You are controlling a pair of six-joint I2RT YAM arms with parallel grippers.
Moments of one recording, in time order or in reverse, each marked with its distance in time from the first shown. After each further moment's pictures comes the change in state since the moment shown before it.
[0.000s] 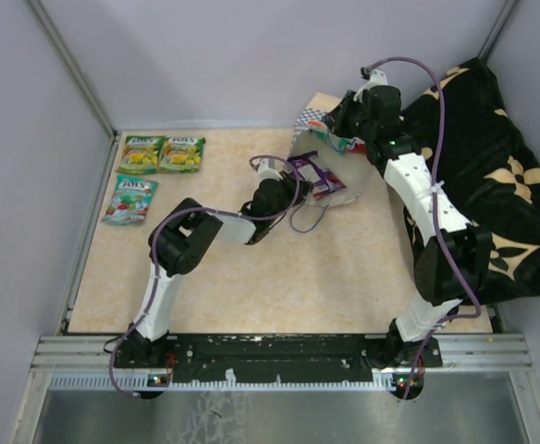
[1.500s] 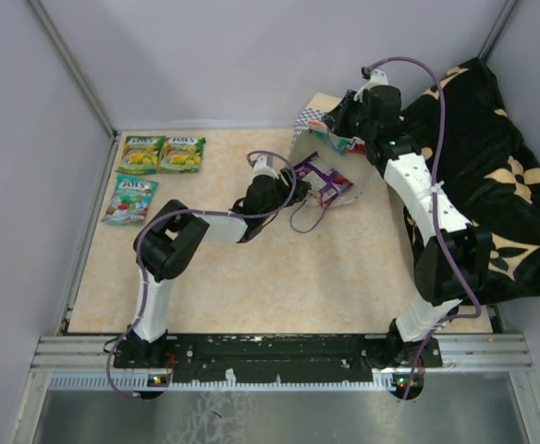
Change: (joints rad) left arm 0.024 -0.152 -0.092 -0.136 0.076 0.137; right arm 0.000 0.000 -0.001 0.010 0.002 0.014
